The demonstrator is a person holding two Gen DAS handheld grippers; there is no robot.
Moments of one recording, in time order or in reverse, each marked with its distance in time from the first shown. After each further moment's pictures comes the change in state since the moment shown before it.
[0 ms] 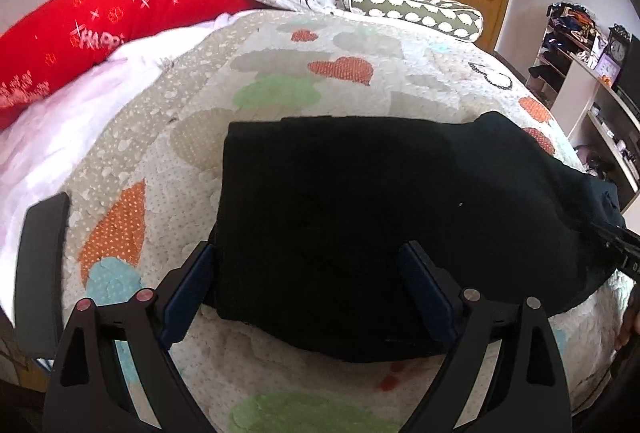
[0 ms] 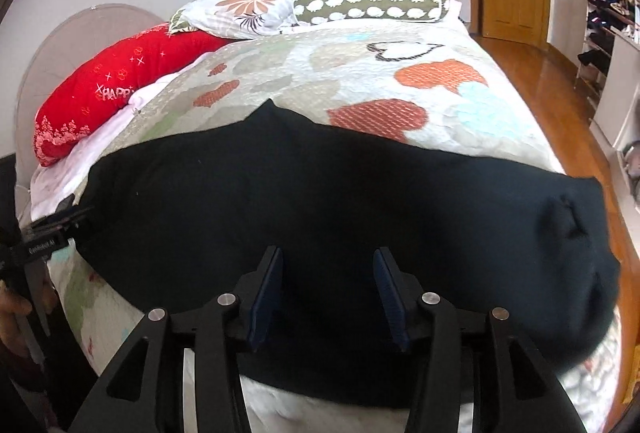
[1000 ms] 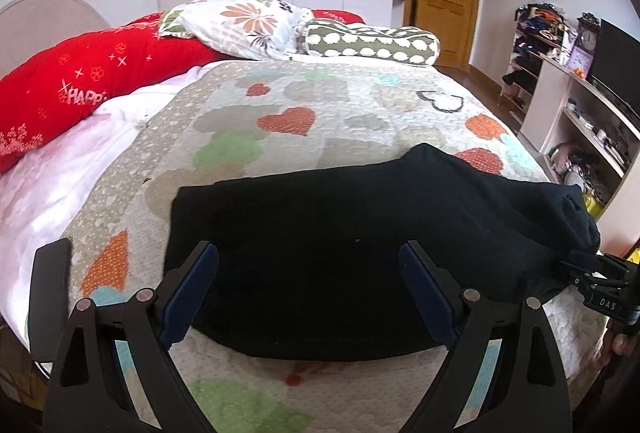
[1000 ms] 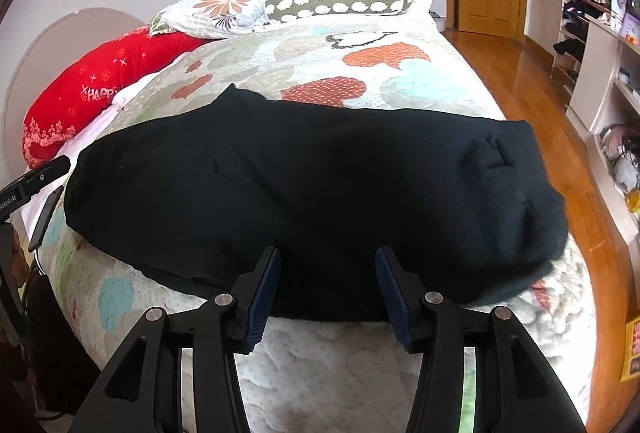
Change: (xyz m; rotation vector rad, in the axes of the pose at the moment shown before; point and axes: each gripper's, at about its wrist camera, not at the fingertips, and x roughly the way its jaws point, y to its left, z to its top) left arm -0.048 -0.056 0.013 0.081 -0.119 -0.050; right arm -0.034 -0.035 -0.034 0.050 0.000 -0.058
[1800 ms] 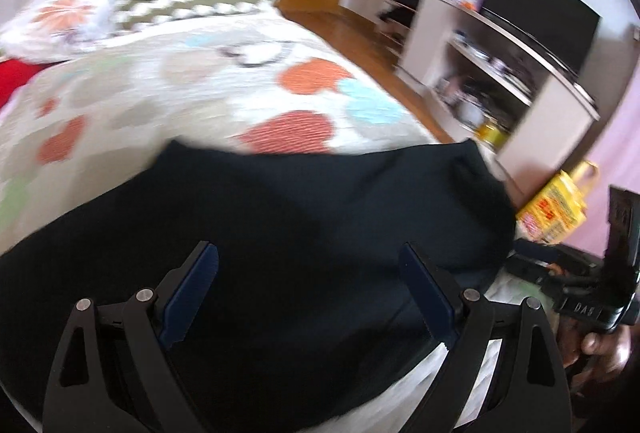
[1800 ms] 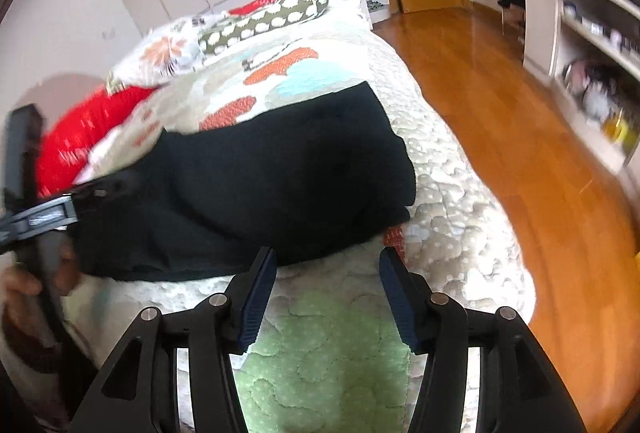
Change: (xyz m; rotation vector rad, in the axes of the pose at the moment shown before) left arm 0.075 -0.170 0.038 0.241 0.197 -0.449; right arm -0.035 -0.101 -0.028 0.269 -0.040 0.029
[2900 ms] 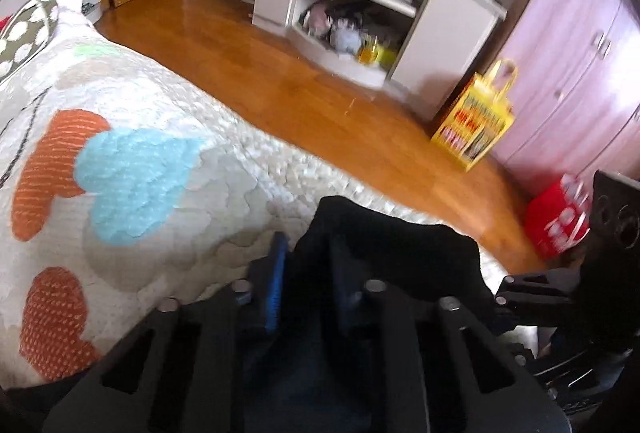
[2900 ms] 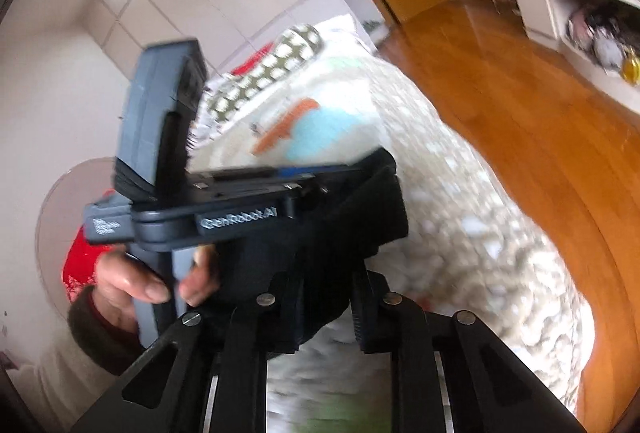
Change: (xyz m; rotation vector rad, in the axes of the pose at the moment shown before) left arm 0.104 -0.120 0.086 0.348 0.182 -0.348; right arm 0.001 -0.002 0.034 0.144 -0.164 0.163
